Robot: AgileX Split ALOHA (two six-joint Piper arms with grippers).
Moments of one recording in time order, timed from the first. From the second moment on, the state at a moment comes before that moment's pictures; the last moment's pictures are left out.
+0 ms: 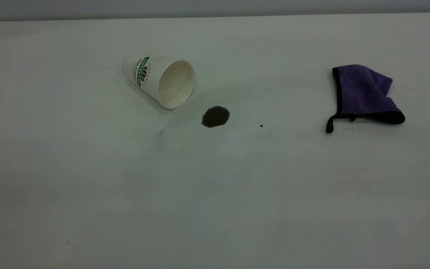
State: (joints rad) left arm 0.00 -0.02 -0.49 0.01 1.13 0.02; right arm 0.03 -0.02 -0.47 0.07 1.14 -0.13
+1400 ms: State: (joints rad) left arm -0.59 1.90 -1.23 0.73 0.64 -0.45; right arm 0.03 -0.02 -0.47 0.07 1.14 -0.13
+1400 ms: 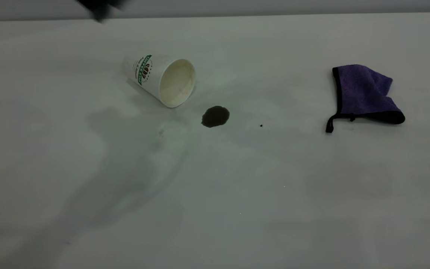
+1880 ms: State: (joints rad) left arm -0.71 2.29 -1.47 0.98 0.69 -0.70; right arm 0.03 -0.02 -0.47 0.07 1.14 -0.13
